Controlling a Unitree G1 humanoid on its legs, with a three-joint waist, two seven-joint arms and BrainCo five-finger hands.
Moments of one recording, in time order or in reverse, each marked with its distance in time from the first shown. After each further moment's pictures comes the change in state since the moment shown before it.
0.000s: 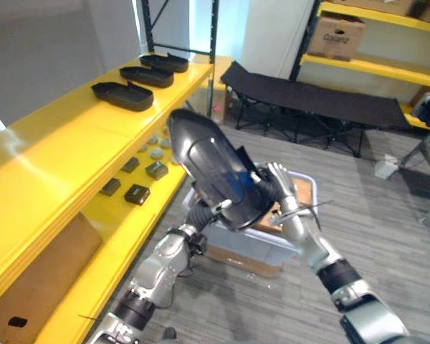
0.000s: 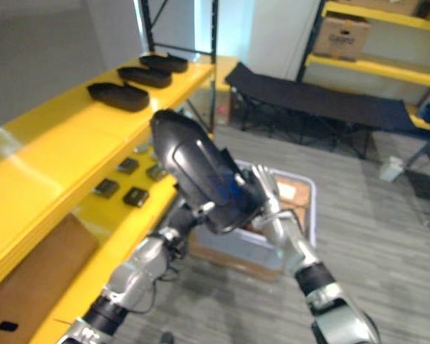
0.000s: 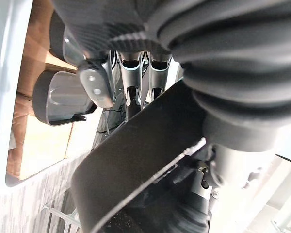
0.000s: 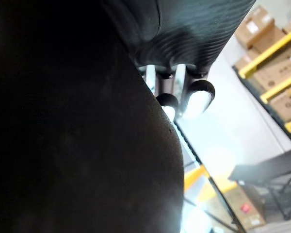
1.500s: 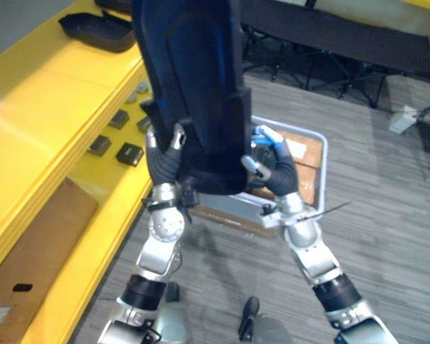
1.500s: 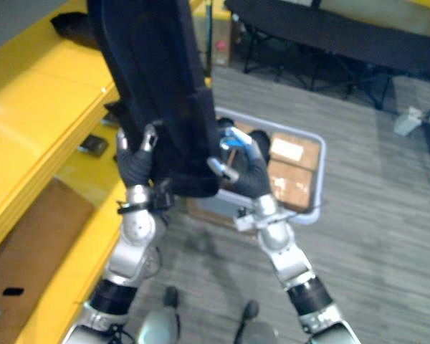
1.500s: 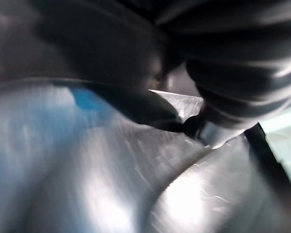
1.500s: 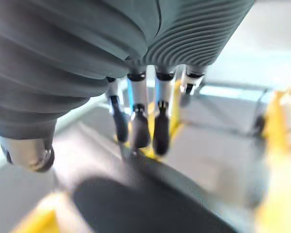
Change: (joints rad) left arm -0.112 -0.145 0.218 -0.172 0.658 -0.379 0.583; right arm 0.121 0.096 -0.082 -0.638 0.711 -0.268 0.426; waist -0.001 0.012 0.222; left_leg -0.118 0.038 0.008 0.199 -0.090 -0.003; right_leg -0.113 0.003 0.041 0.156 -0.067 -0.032
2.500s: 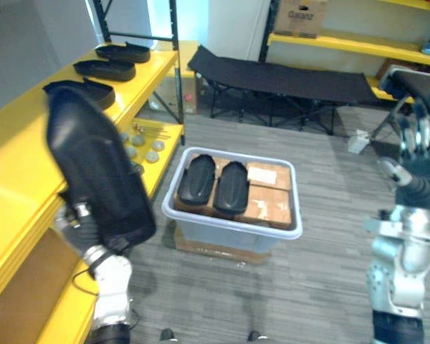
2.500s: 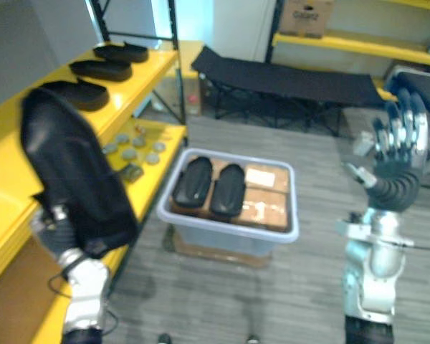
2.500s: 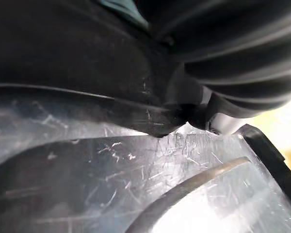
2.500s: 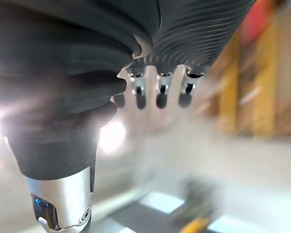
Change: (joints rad) left arm 0.399 -0.006 0.532 0.074 0.116 -0.091 0.231; right arm 0.423 -0.004 -0.657 0.066 0.320 0.212 -0.006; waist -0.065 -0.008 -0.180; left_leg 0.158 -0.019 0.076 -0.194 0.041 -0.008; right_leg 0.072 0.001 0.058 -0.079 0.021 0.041
